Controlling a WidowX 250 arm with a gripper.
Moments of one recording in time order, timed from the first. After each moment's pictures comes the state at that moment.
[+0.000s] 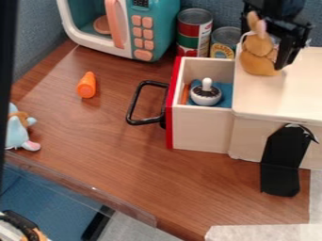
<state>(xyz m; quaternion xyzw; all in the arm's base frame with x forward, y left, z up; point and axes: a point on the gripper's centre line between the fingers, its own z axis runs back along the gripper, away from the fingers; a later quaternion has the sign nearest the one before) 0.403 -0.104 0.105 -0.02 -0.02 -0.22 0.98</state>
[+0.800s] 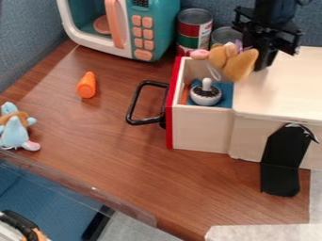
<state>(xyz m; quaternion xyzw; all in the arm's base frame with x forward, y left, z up) 0.388 -0.091 0.111 -0.02 -0.03 -0.23 0.97</state>
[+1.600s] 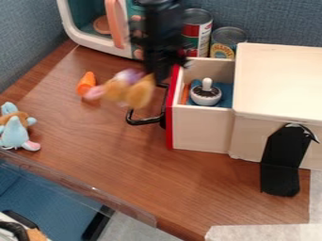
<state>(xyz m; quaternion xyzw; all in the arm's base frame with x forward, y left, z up) 0.301 0.034 0.097 0.01 -0.03 -0.10 0.99</state>
